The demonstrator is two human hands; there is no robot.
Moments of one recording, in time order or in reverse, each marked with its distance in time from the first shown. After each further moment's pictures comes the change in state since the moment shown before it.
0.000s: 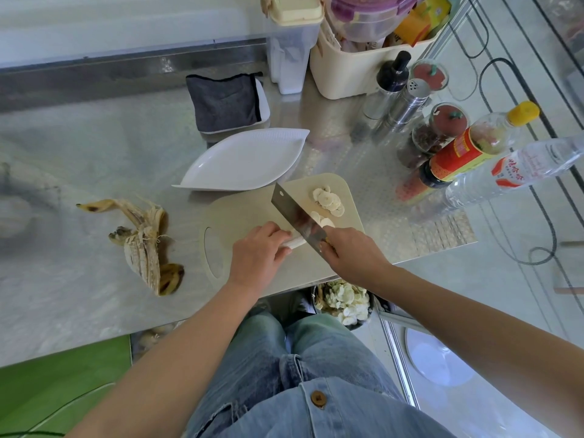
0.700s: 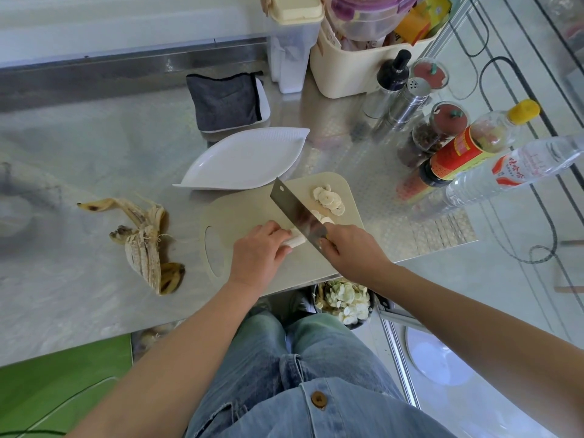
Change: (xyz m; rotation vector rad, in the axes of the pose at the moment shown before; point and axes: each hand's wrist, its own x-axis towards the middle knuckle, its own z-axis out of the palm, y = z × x) left_hand 0.000 0.001 -0.001 -0.004 -0.004 -0.010; right_hand 0.001 0.002 0.002 0.029 0.054 -0.012
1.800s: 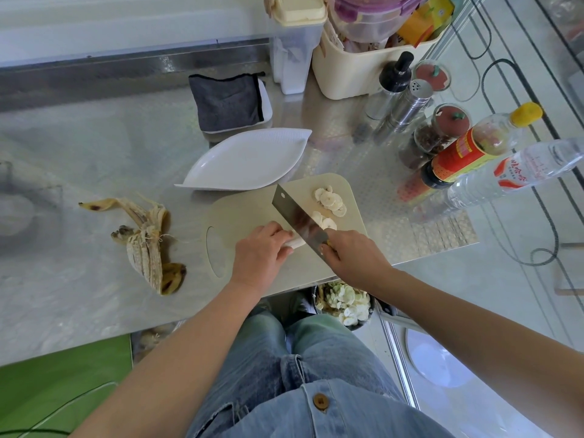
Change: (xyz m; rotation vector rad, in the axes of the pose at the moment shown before) left_hand 0.001 0.000 0.001 -0.001 -0.004 -0.006; right_hand -0.004 -0.004 0.000 -0.027 -0.048 0.004
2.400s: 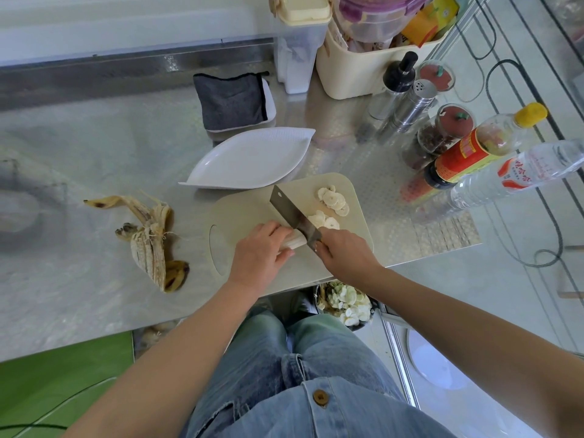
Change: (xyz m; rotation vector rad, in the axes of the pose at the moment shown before) left_hand -0.005 -0.007 -0.001 -0.023 0.016 0.024; right_hand 0.012 -0.004 0.016 0.038 -0.011 0.033
